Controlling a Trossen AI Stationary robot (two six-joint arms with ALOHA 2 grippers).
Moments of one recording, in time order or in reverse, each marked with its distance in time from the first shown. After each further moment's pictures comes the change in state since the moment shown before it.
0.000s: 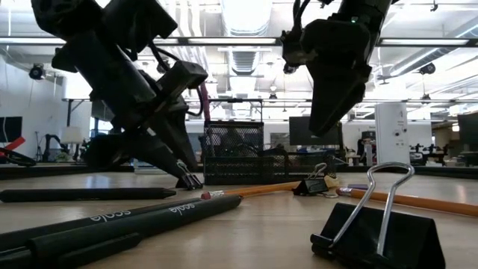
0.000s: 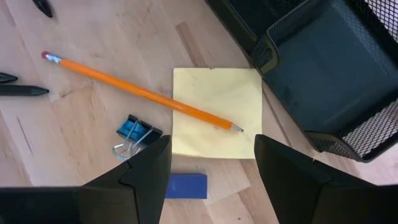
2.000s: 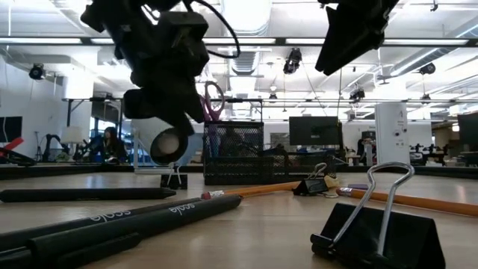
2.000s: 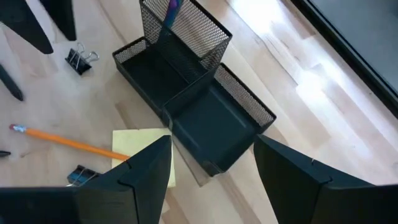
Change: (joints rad) left arm 0.078 -0.095 0.216 -0.378 0.158 0.499; right arm 0.097 -0.249 -0.006 -0.158 0.439 0.039
